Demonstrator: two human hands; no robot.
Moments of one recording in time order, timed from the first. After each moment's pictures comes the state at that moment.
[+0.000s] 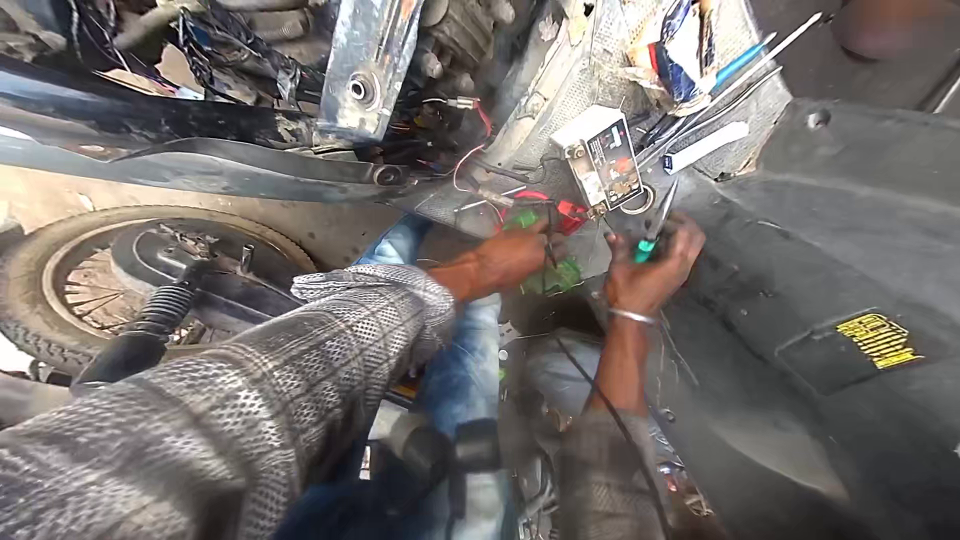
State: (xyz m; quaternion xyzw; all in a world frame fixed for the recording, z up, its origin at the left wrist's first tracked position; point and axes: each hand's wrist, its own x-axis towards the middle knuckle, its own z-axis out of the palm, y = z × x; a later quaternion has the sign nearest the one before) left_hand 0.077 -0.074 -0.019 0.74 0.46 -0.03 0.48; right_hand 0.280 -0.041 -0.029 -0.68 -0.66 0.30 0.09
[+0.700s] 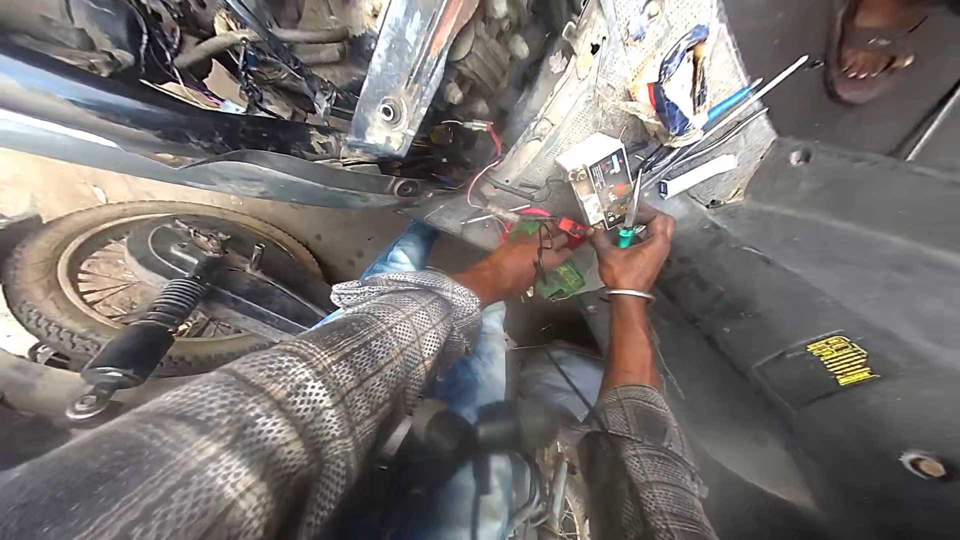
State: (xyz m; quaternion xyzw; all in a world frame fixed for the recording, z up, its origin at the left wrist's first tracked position) left_hand 0.088 -0.089 -0.064 0.72 0.49 0.00 0.50; right_hand 0.270 -0.010 -0.069 -0.67 -0.63 0.38 0.06
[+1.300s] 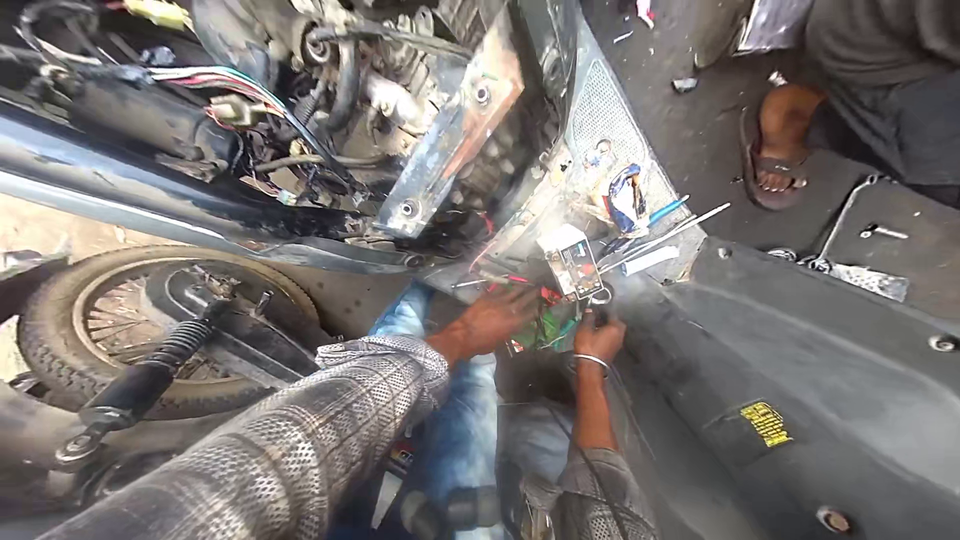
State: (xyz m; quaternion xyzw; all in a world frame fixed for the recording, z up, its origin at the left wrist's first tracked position) left_hand 0.061 -0.092 -0.044 0.73 0.52 -0.03 0.45; right_hand 0.277 -0.030 -0.080 -0.80 -0.49 0.35 -0.06
